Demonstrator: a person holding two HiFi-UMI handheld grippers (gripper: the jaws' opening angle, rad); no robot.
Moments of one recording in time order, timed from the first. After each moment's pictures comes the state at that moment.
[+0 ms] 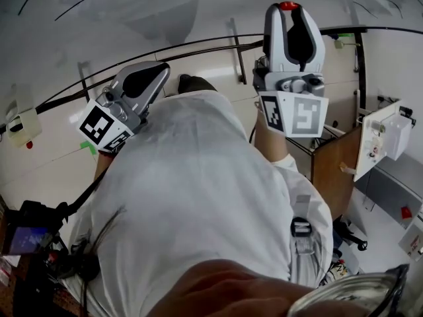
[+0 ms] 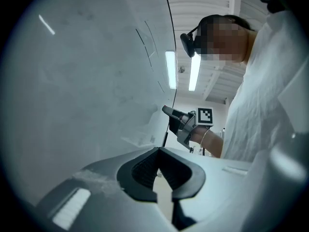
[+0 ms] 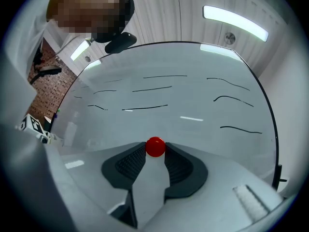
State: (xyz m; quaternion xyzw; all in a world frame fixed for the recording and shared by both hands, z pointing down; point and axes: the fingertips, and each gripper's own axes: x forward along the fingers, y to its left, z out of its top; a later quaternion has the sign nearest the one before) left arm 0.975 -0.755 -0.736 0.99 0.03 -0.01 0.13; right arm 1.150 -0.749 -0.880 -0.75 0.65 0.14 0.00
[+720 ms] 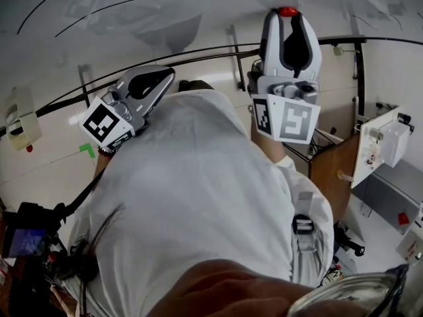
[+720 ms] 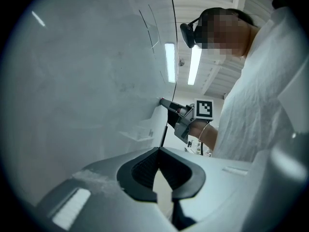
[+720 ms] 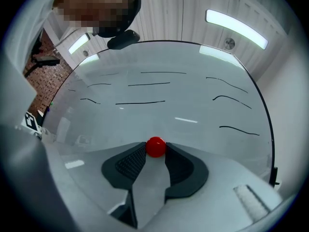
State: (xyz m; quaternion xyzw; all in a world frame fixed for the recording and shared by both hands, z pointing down) left arm 0.991 -0.755 -0.724 0.99 0.05 0.03 0.12; right arm 1.158 -0.755 -0.880 -0.77 0.62 0.15 0.00
